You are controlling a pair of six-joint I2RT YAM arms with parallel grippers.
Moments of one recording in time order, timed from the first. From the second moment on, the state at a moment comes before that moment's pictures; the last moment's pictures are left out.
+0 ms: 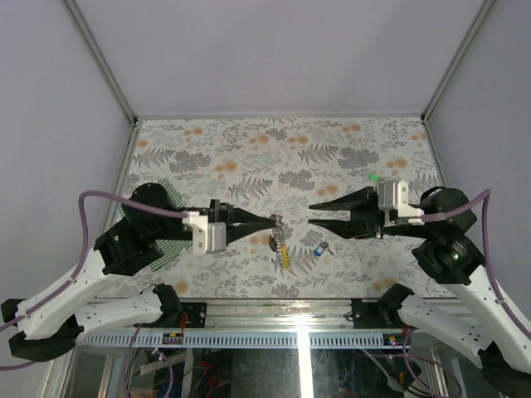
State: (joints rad) left arm -0.99 0.87 1.19 -0.24 0.61 0.44; right arm 0.71 0.73 1.07 -0.06 -0.81 -0.08
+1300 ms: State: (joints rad) left arm -0.99 0.82 0.98 -0.09 0.30 0.32; right arm 0.71 0.75 0.91 -0.30 -0.27 0.09
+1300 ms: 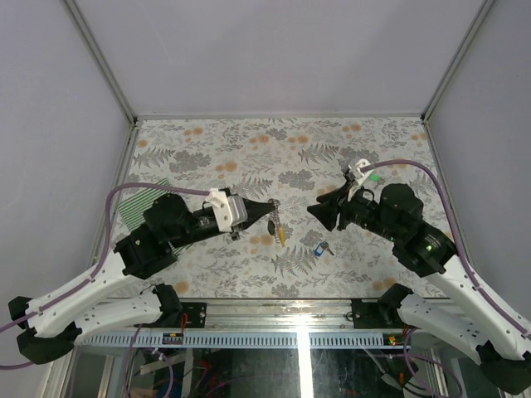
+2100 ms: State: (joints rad) left arm -0.99 0.93 0.90 -0.23 -0.06 -0.28; right arm 0.58 1.12 0.61 -0.52 0.06 0.69
